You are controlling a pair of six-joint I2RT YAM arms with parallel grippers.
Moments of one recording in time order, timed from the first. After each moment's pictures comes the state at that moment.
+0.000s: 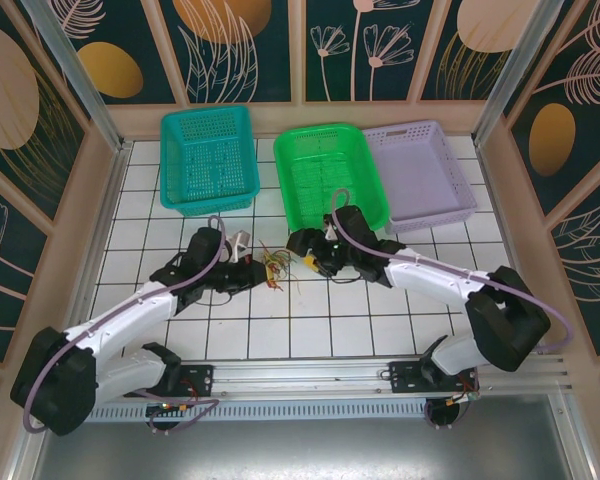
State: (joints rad) left arm -0.55 1.13 0.55 -0.15 0.55 -0.87; right arm 0.77 1.44 0.80 0.02 -0.40 1.20
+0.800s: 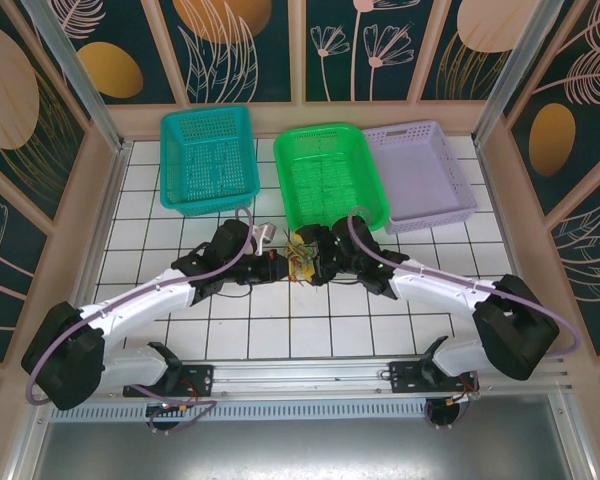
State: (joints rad) left arm -0.70 1.24 0.69 -0.11 0.44 -0.81; right arm 0.80 1.36 0.71 0.12 -0.25 1.91
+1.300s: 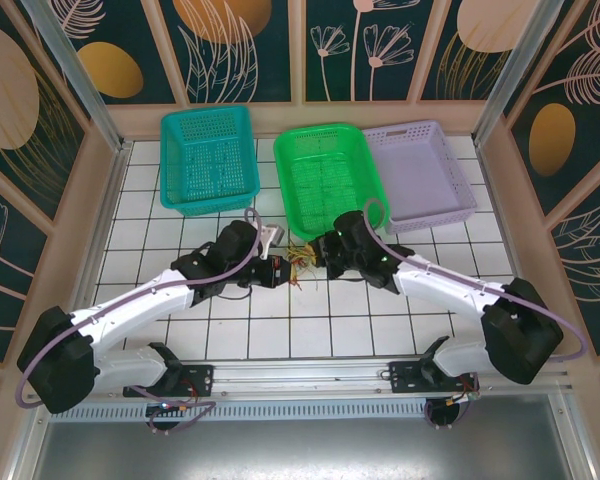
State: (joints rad) left arm -0.77 1.21 0.76 -0.27 0.34 -0.61; right arm 0.76 1.34 0.79 -0.11 -0.17 1.88
